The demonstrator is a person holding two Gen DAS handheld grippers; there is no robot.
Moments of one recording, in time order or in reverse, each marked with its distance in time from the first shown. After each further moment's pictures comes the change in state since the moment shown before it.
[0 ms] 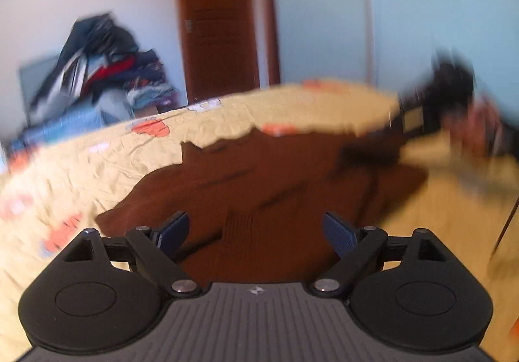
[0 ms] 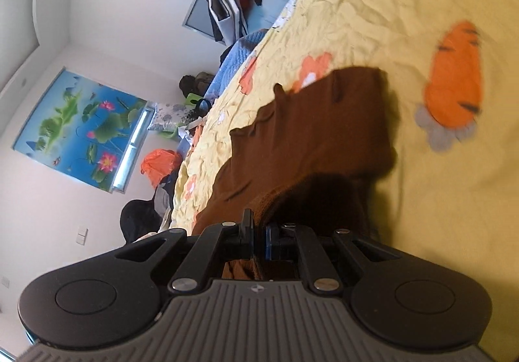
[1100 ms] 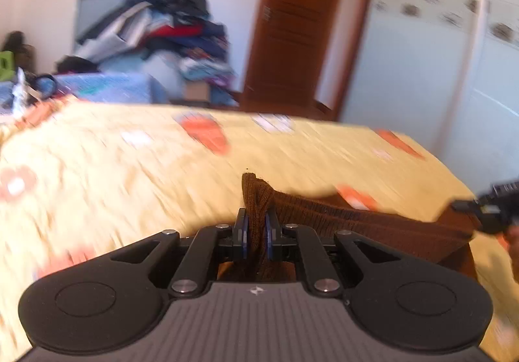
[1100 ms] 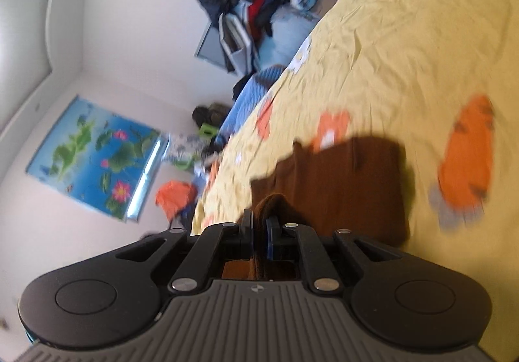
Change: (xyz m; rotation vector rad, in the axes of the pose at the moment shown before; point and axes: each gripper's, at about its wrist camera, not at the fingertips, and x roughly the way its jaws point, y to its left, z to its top) left arm 0.110 0.132 0.084 -0.417 -0.006 0.117; right arm 0.007 0.009 0.062 0.025 -0.124 0.058
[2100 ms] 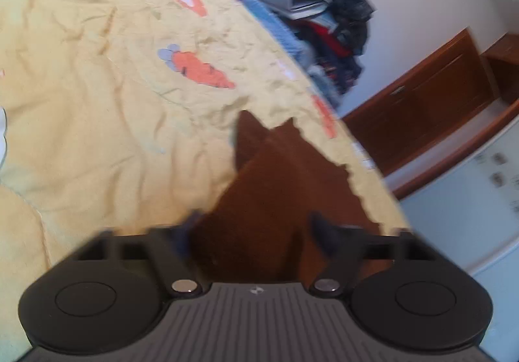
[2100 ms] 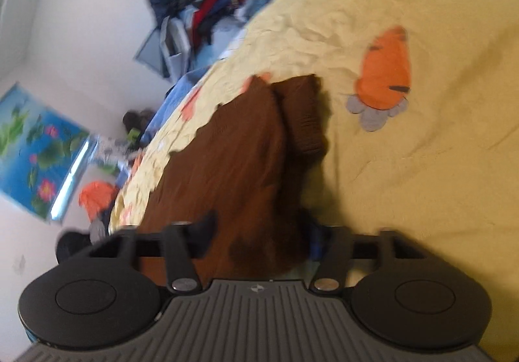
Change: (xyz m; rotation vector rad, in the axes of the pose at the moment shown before) left arm -0.066 0.050 -0.143 -0.801 -0.009 0.155; right arm 0.014 -0.032 -0.091 -0.015 -0.077 -0.296
